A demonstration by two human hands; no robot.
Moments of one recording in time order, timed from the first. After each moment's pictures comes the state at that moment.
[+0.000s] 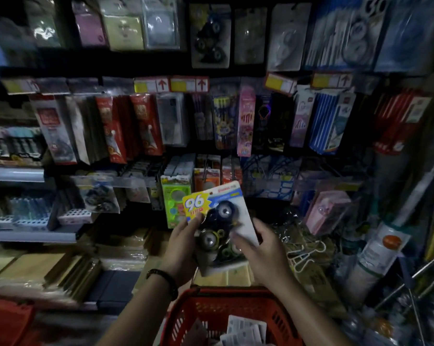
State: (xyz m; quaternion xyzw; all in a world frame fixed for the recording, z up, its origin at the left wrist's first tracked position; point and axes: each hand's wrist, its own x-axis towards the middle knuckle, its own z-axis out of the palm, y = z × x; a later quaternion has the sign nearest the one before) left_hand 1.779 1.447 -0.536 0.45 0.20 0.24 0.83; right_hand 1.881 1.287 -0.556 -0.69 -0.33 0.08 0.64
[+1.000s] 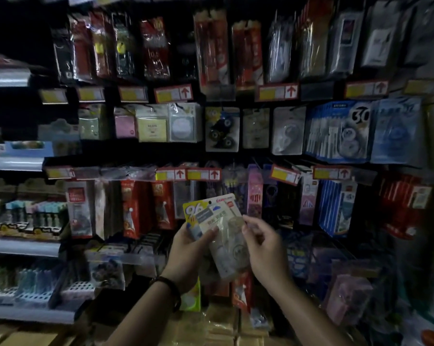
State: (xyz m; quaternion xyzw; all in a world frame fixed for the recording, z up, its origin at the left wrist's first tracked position) left_hand 1.828 1.507 -0.383 0.59 0.09 0.34 0.73; right_hand 1.933 1.361 -0.385 -0.67 -0.35 -0.09 0.64
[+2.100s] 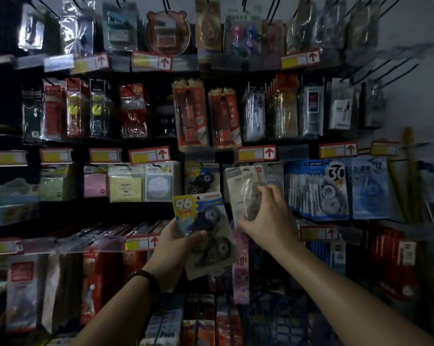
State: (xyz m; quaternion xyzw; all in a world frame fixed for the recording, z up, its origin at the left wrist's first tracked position) left_hand 1.908 1.562 -0.247 0.63 -0.01 0.34 0.69; right_hand 2.049 1.378 -0.204 -0.78 -0.32 -0.41 0.35
